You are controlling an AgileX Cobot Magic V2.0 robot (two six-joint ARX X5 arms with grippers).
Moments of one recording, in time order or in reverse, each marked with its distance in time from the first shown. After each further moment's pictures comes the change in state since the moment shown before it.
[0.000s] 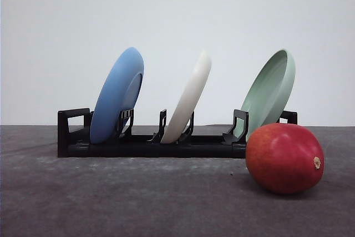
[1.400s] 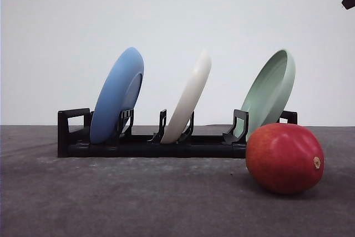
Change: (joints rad) left_arx -0.472 0.372 0.053 0.360 0.047 0.226; right_arx 0.261 0.188 0.000 0.043 -0.039 -0.285
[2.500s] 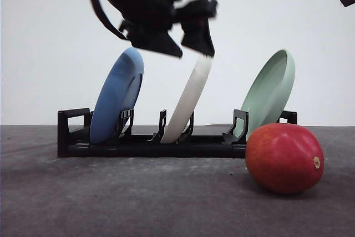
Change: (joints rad) left_arx -0.296 0.854 0.291 0.525 -0.275 0.031; right_arx 0.000 0.000 0.000 0.016 0.000 0.000
